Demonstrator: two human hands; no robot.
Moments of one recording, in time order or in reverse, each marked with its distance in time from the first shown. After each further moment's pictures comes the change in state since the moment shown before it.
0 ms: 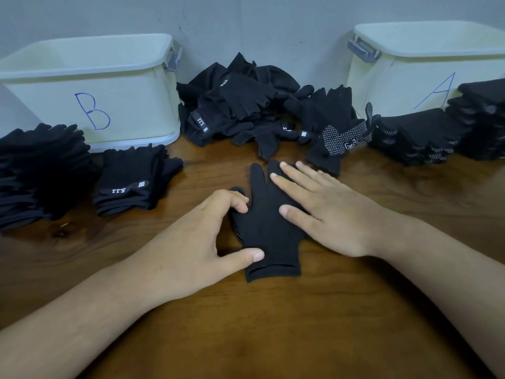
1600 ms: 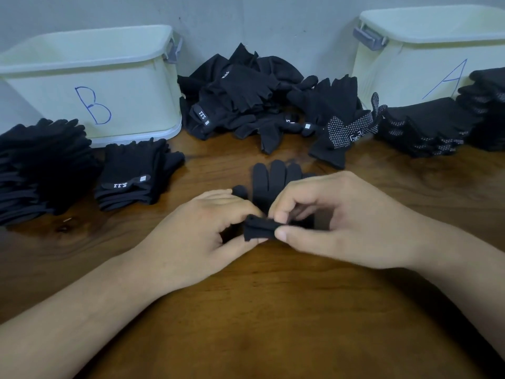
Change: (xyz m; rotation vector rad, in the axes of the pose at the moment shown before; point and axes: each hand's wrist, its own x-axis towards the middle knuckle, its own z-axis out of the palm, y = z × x) left_hand 0.005 0.010 -0.005 0.071 0.058 0.304; right_hand -0.032 -0.032 -0.028 0.612 0.151 -0.304
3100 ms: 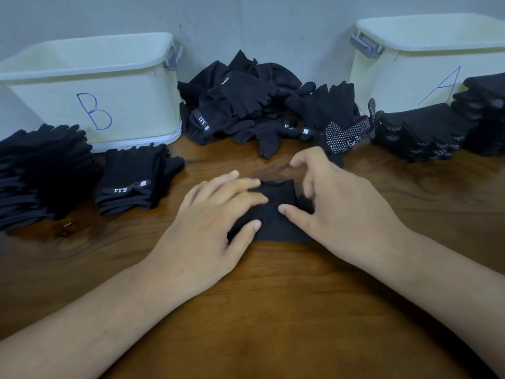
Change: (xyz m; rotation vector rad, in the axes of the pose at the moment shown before) left_hand 0.004 -0.003 0.016 0.209 0.099 -0.172; right_hand 0.011 0.019 0.016 -0.538 0.355 0.244
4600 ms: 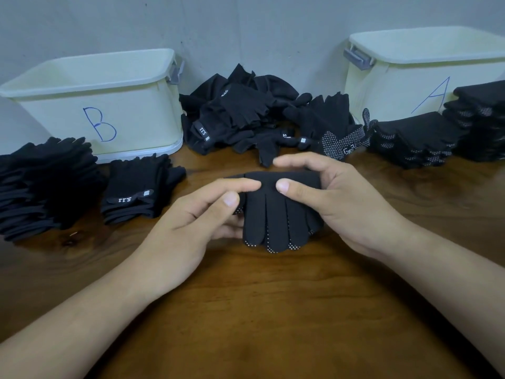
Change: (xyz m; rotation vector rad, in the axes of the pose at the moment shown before) left_hand 0.000 -0.002 -0.020 -1.055 -0.033 -0.129; right_hand 0.011 0.002 -0.010 1.140 -0.136 0.231
